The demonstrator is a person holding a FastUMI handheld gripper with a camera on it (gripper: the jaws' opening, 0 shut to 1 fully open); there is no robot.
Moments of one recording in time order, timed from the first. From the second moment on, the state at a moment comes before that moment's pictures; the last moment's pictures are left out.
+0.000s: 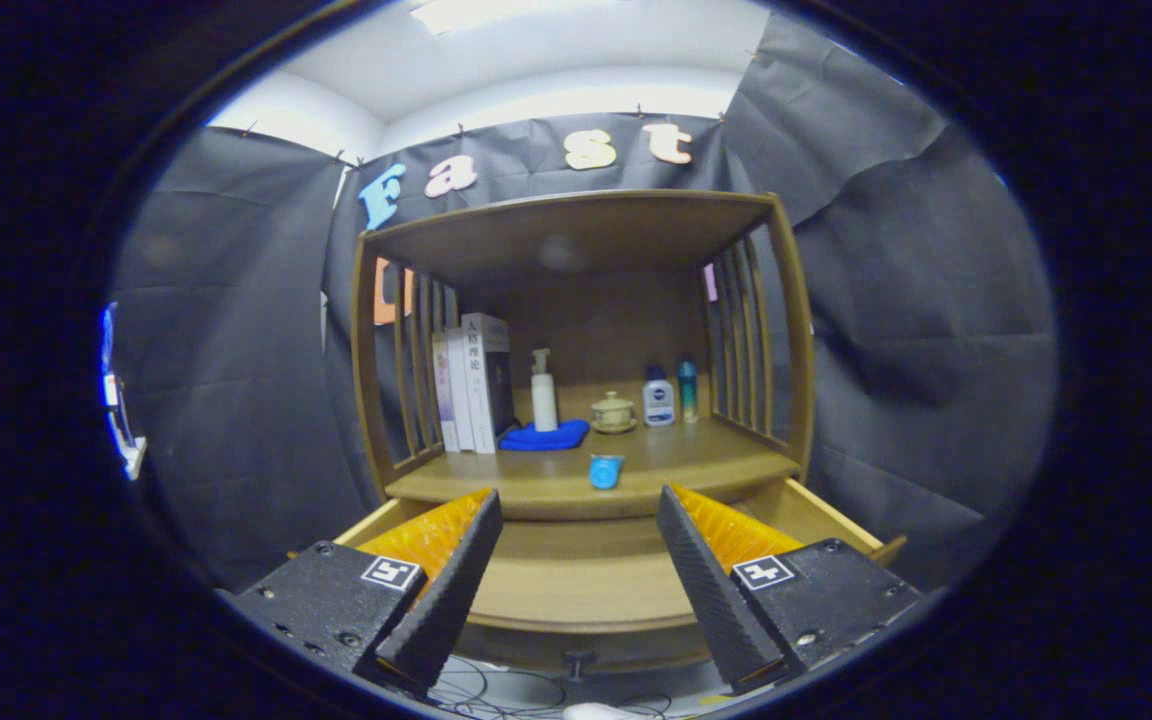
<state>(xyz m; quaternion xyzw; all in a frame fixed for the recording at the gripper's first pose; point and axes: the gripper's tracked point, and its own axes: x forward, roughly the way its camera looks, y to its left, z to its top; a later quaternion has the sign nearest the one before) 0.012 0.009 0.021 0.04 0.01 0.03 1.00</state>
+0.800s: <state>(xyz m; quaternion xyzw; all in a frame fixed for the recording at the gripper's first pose) 0.004 0.016 -0.108 0.03 0.07 0.01 1.00</state>
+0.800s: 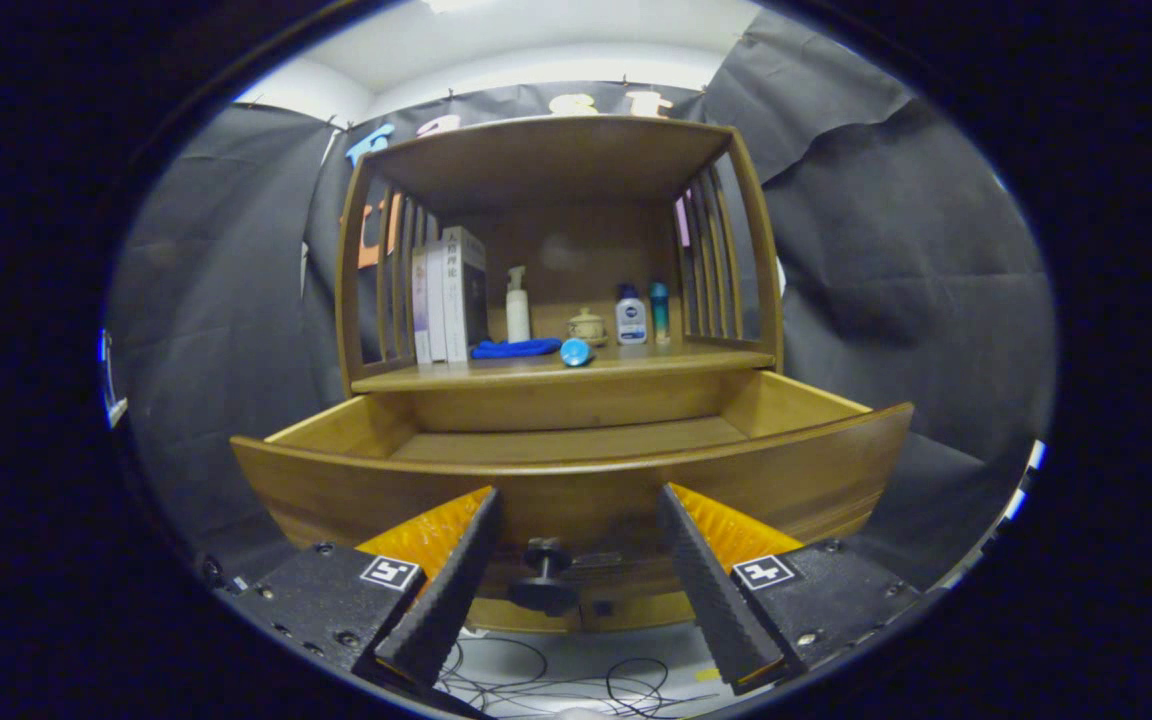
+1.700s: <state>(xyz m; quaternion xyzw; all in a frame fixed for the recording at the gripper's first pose) 0.015 0.021 -0.123 -0.01 0.05 0.00 1.00</state>
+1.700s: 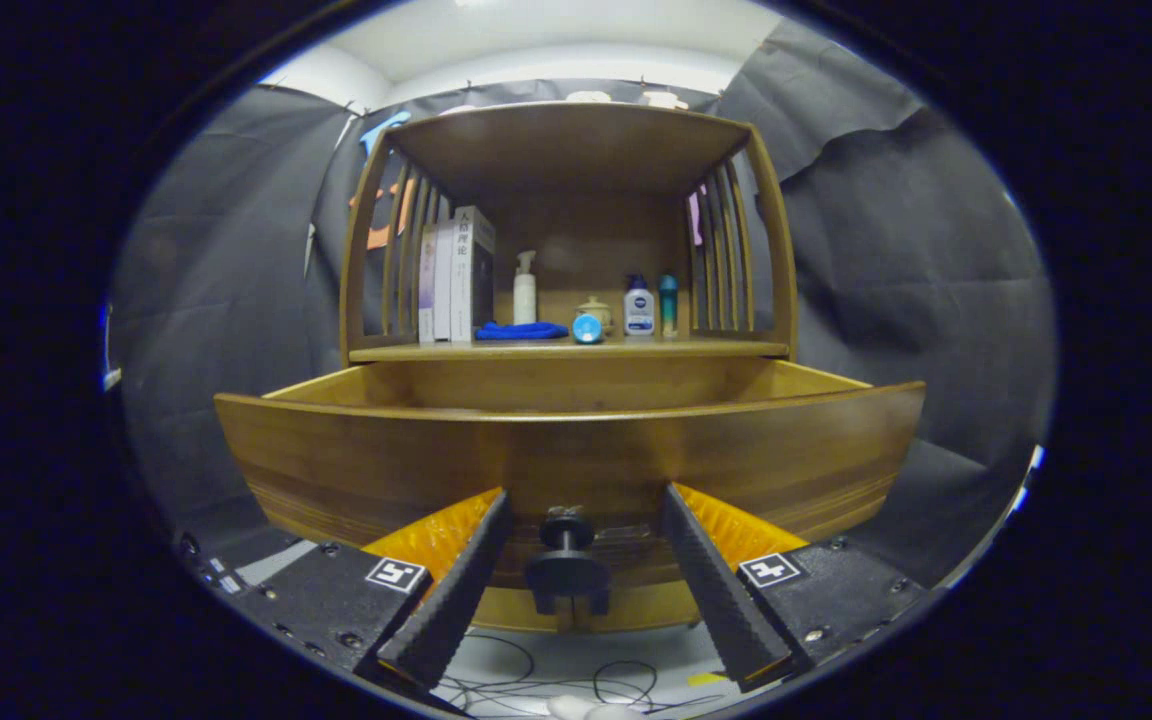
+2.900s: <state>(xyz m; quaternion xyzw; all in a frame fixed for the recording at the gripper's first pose) 0.120 0.032 -0.110 -0.04 0.06 -0.01 1.00</state>
